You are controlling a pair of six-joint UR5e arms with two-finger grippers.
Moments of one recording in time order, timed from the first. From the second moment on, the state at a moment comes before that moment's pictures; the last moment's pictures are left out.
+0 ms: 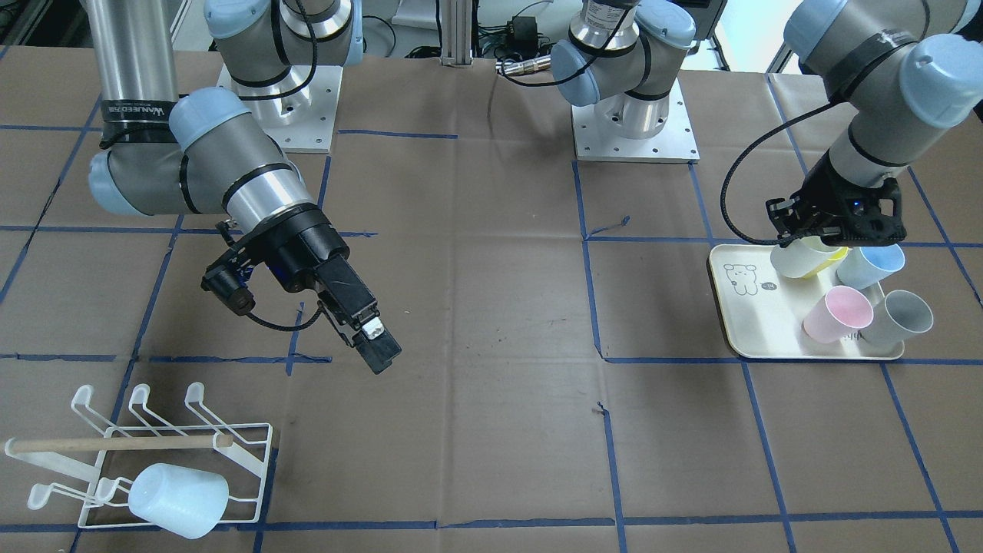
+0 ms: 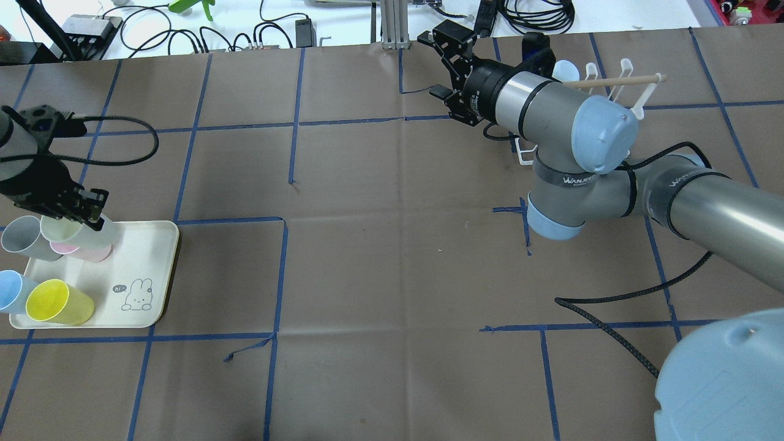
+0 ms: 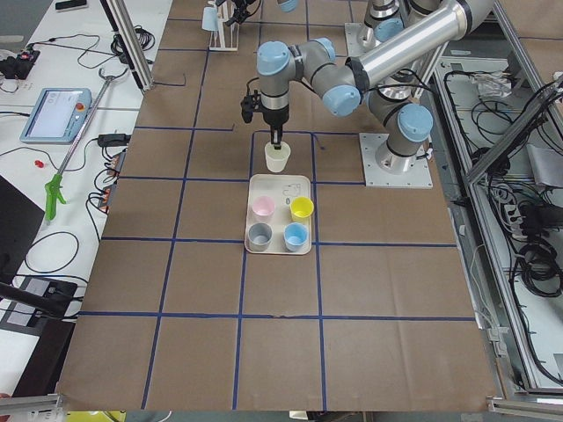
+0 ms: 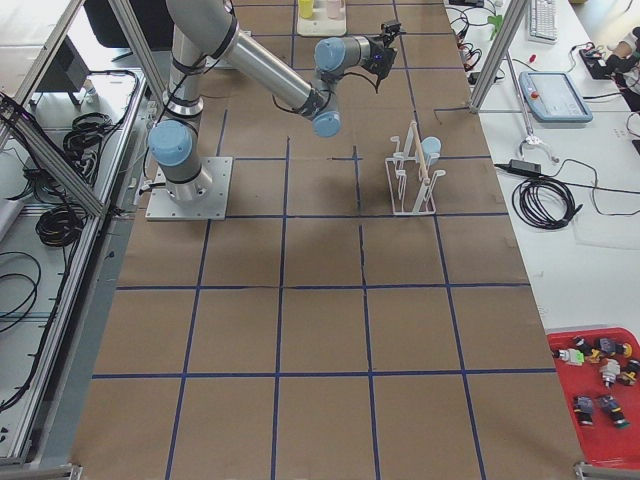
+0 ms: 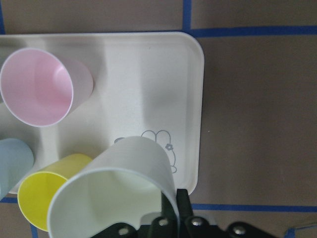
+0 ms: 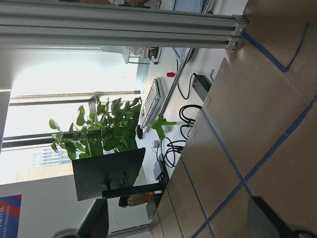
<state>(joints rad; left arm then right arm) -1.12 -1.56 -1.84 -1.31 1.62 0.51 1.63 -1.18 1.97 -3.52 -0.98 1.37</state>
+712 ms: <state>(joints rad) -1.15 -1.77 -1.53 -1.18 1.17 0.82 1.64 -1.18 1.99 -3.52 -0.99 1.38</state>
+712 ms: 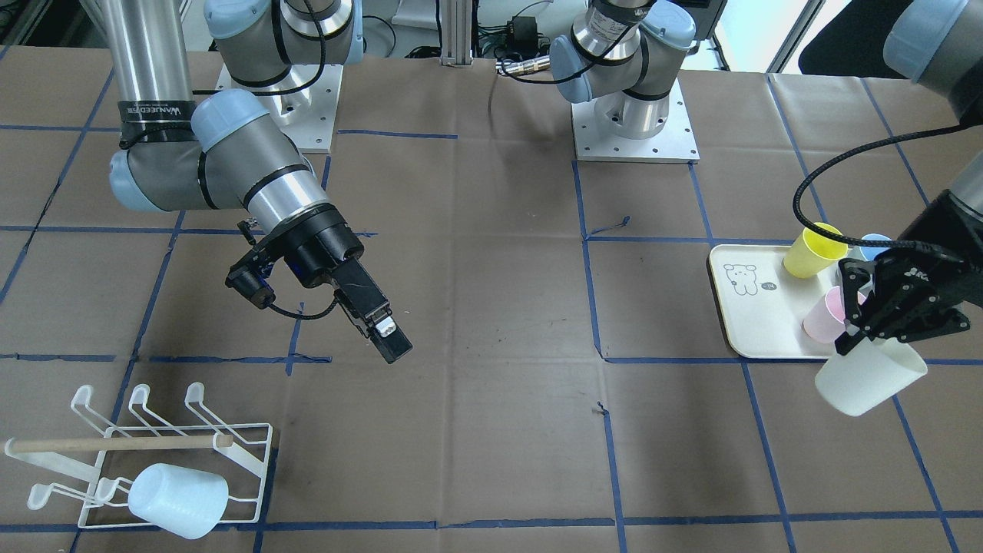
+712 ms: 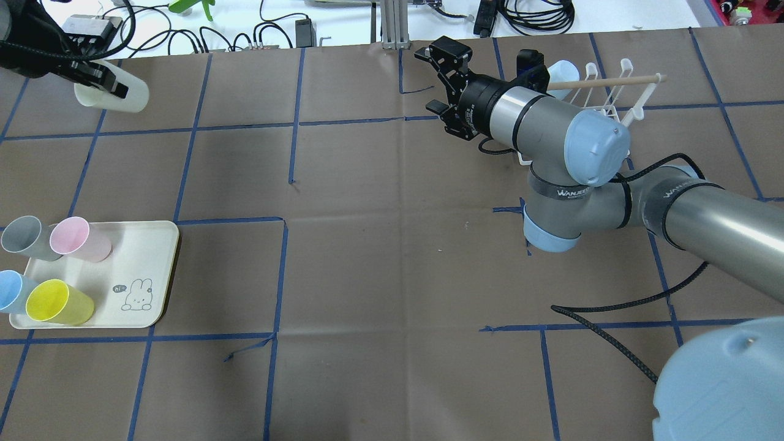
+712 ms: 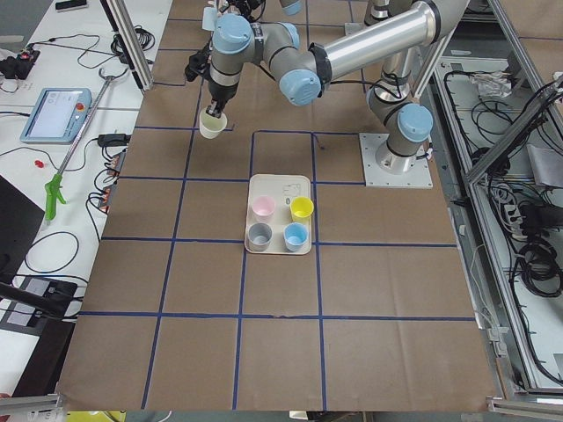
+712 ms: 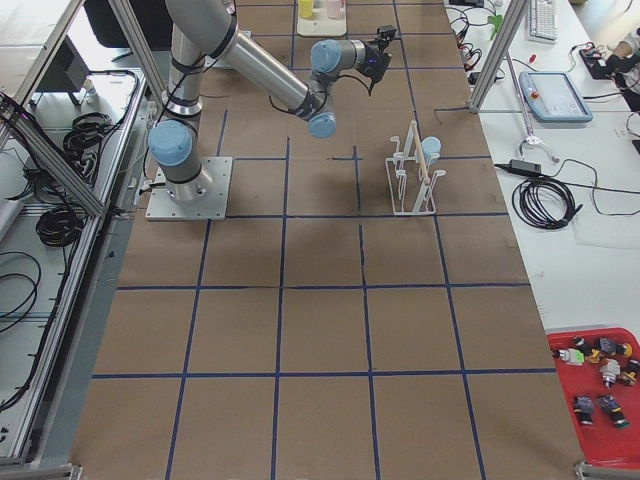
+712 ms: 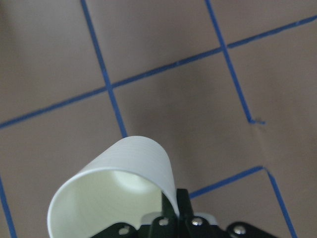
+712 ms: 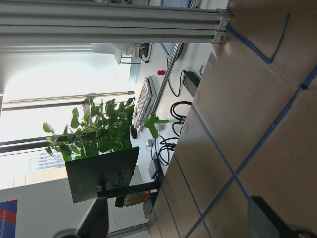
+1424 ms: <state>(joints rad) -1.29 -1.89 -1.72 -0.56 0.73 0.84 1.64 -1.18 1.99 -3.52 -0.99 1.39</state>
